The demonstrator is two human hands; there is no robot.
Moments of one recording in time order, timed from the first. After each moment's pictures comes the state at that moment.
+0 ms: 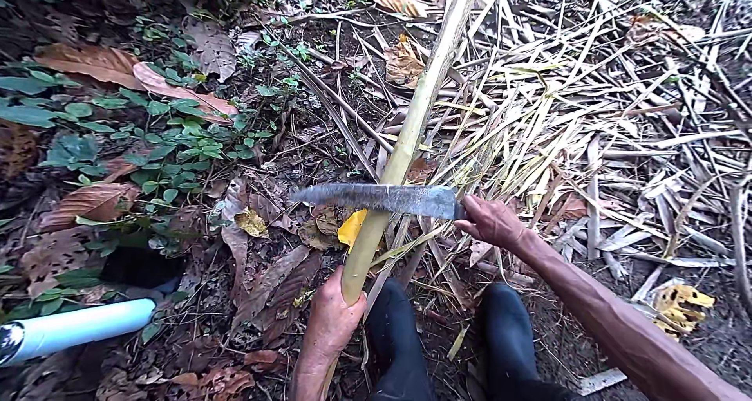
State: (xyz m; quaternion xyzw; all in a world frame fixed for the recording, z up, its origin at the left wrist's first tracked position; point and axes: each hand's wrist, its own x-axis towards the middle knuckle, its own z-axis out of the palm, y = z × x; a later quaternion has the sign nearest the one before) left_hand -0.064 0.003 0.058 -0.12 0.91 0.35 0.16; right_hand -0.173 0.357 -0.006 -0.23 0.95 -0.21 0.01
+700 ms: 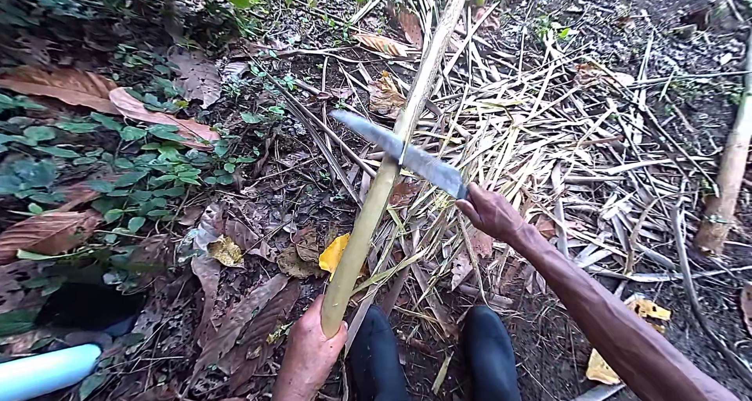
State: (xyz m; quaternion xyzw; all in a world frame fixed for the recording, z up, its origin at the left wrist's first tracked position) left_hand -0.065 0.005 0.058 -0.12 0.91 0.35 0.16; right_hand -0.223 0.400 0.026 -0.16 0.97 -0.19 0.00
